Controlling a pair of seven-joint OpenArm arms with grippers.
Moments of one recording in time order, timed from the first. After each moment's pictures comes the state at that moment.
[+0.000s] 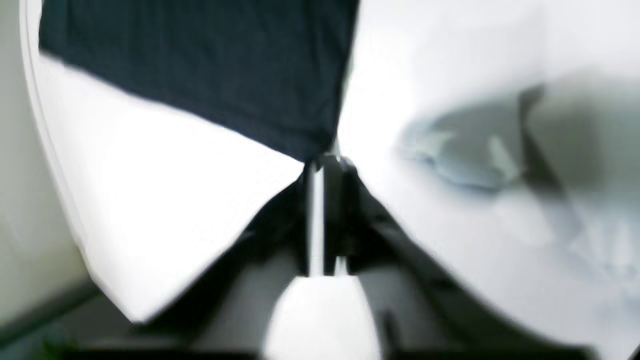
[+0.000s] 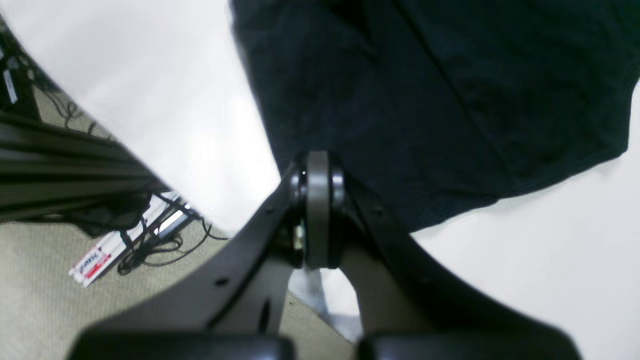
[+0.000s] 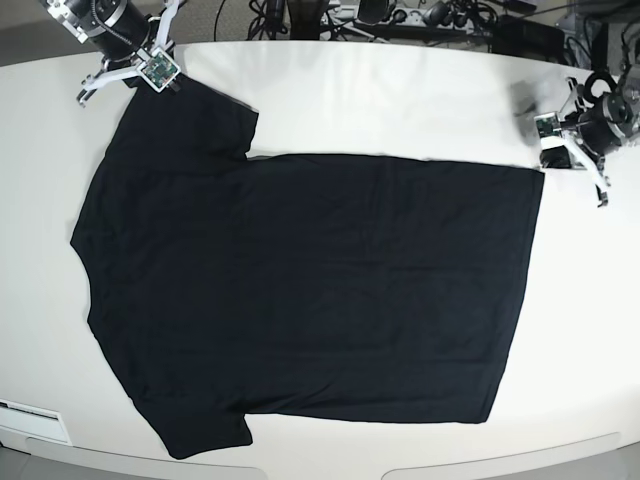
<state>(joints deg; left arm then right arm) 34.8 -67.6 1.1 103.9 13.5 -27.4 3.9 -50.5 28.0 2.3 131.5 1.1 21.8 -34.4</state>
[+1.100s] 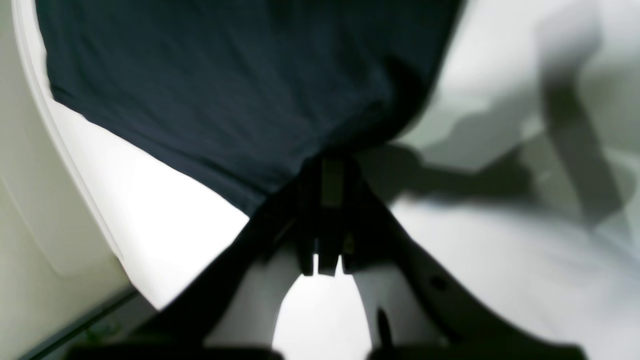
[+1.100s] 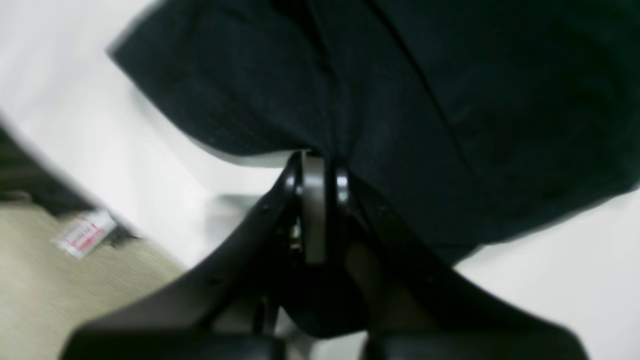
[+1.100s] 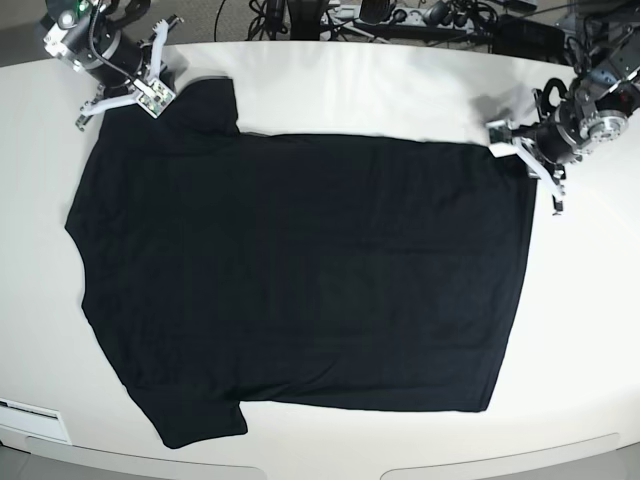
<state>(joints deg) 9.8 -68.9 36.0 111.6 11.8 -17.2 26.3 -43.7 31.2 3.1 127.1 3.0 25.3 -42.5</state>
